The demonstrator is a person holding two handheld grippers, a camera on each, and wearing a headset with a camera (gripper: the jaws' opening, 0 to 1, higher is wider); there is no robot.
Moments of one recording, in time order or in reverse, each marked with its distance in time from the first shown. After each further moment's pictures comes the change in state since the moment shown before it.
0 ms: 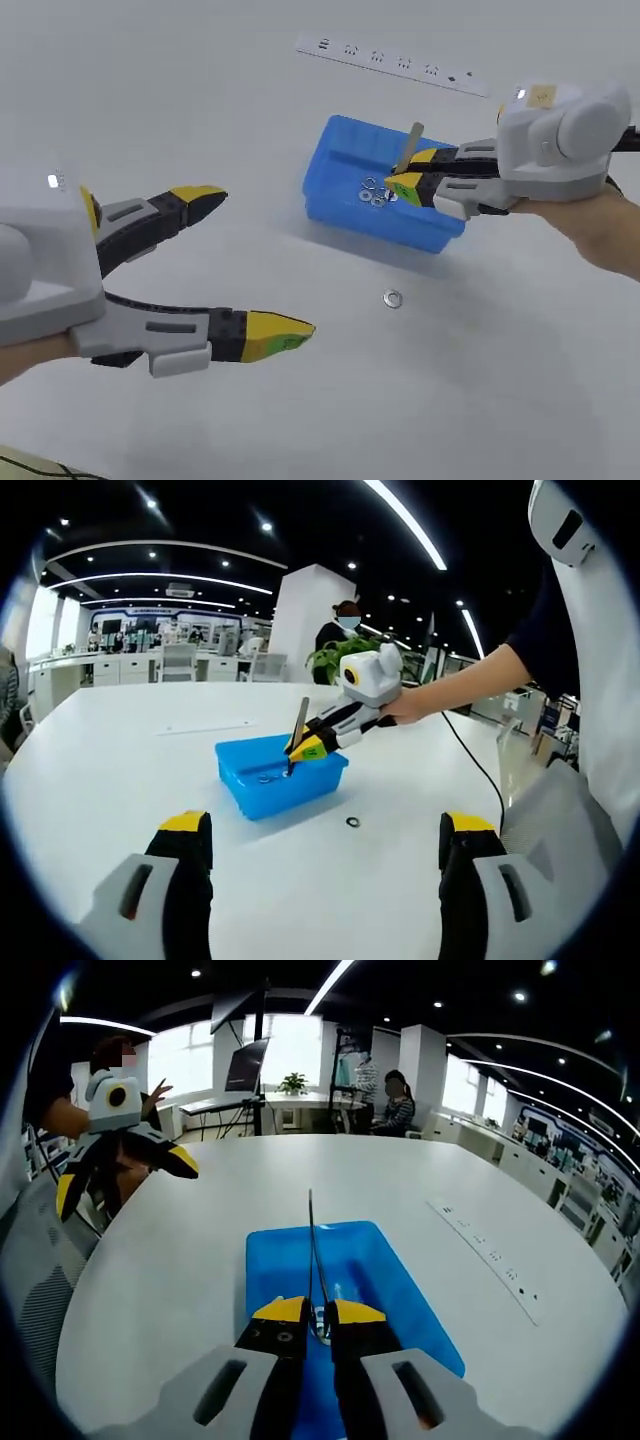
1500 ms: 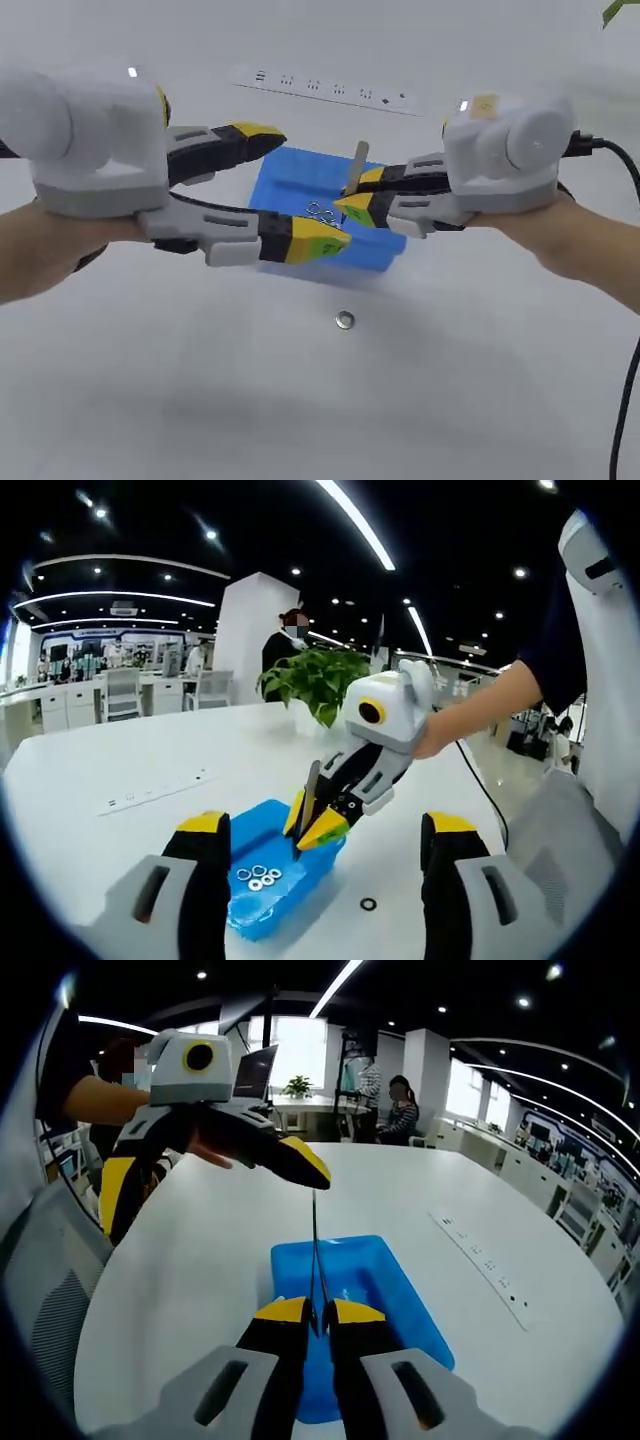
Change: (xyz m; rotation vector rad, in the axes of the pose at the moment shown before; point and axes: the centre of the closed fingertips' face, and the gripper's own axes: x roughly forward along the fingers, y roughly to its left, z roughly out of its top) left arm 0.101 -0.001 0.078 0.125 -0.021 -0.257; right arm -0.027 0.016 0.017 -0.022 -0.008 0.012
